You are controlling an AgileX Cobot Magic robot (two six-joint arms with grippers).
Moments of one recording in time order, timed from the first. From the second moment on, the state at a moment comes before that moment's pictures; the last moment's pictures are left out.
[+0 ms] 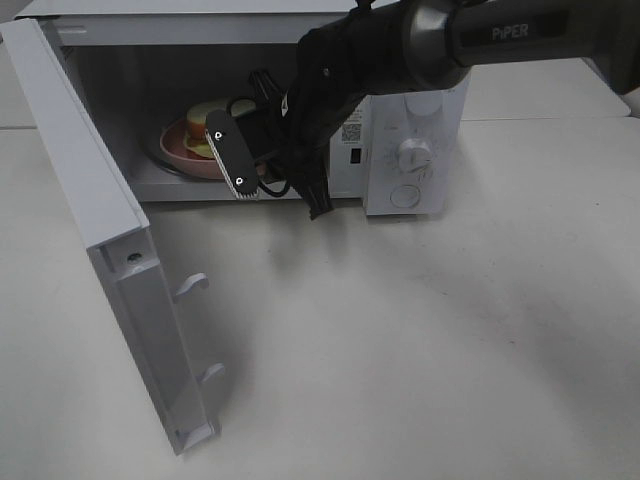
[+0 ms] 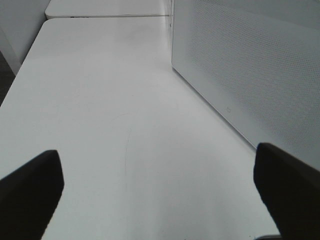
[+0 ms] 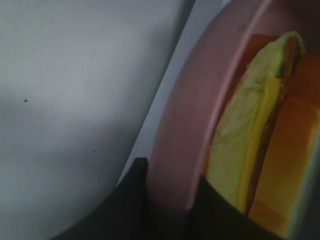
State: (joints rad) left arm 0.02 0.00 -0.50 -0.05 1.04 0.04; right arm 0.63 2.23 -1.70 -0.10 0.40 -1.41
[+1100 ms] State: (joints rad) left arm 0.02 0.00 -0.50 -0.05 1.04 0.04; right arm 0.65 1.94 -1.21 -0.10 0.08 -1.47
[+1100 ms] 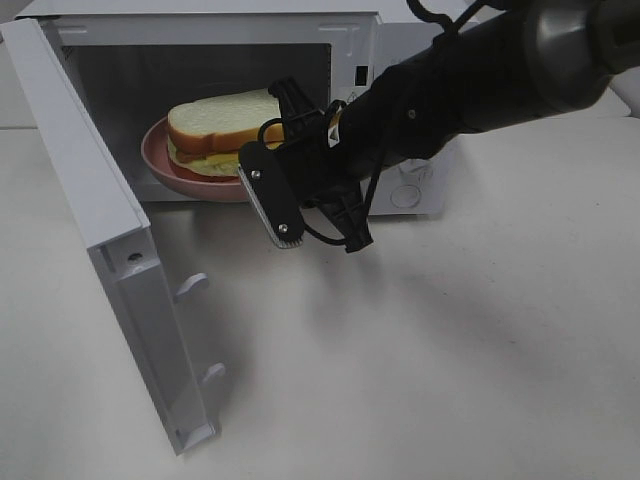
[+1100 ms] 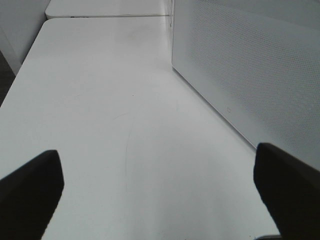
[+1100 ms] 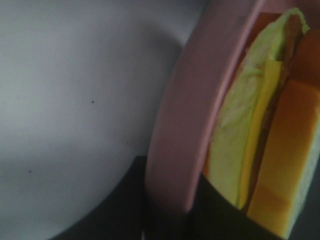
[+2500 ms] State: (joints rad) left arm 0.02 0.00 -0.50 -0.05 1.04 0.04; right arm 0.64 1.34 -0.63 -0.10 0.06 -1.45
